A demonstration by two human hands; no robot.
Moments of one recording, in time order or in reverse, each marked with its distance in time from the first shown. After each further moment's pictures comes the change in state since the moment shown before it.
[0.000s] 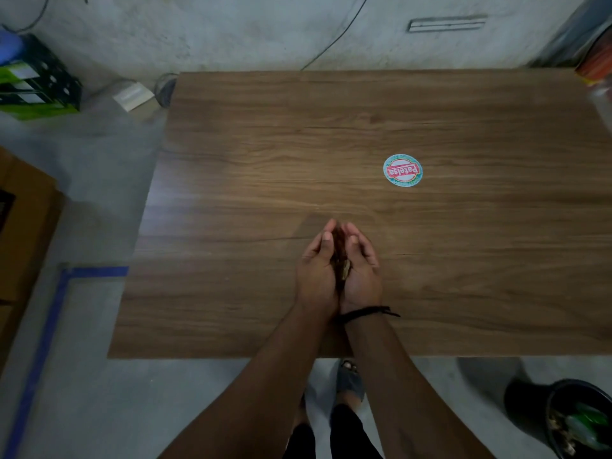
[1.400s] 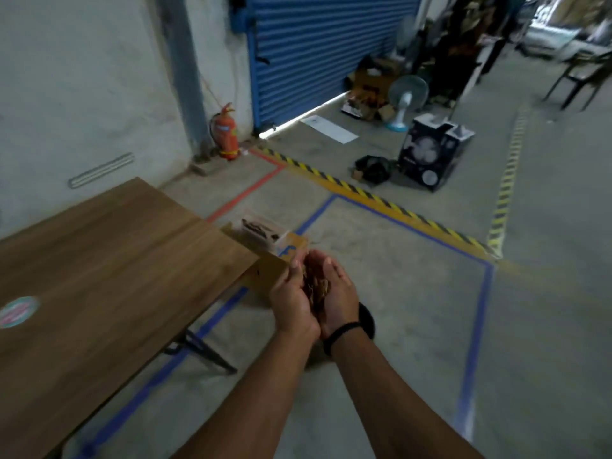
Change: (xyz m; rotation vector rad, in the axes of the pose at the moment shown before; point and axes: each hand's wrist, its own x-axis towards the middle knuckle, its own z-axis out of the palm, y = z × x) left_hand -0.400 -0.311 0.301 0.272 -0.575 -0.311; right_hand -0.249 -0.401 -0.367 0.381 0.410 -0.481
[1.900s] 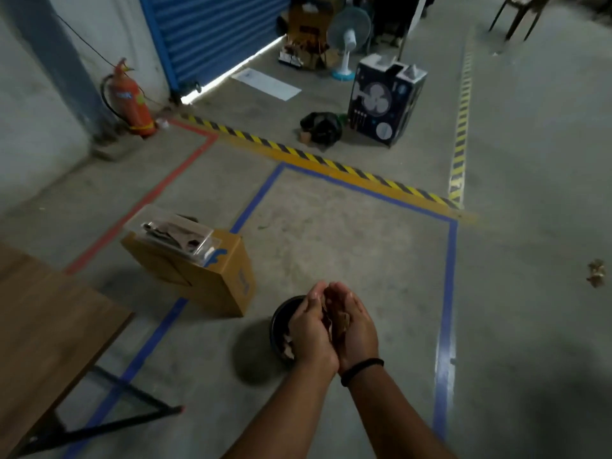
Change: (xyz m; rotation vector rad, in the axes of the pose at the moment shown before) left_hand 0.132 -0.230 0.073 0.259 0.016 -0.362; right_hand 0.194 -0.038 -0.203 0.004 0.429 0.005
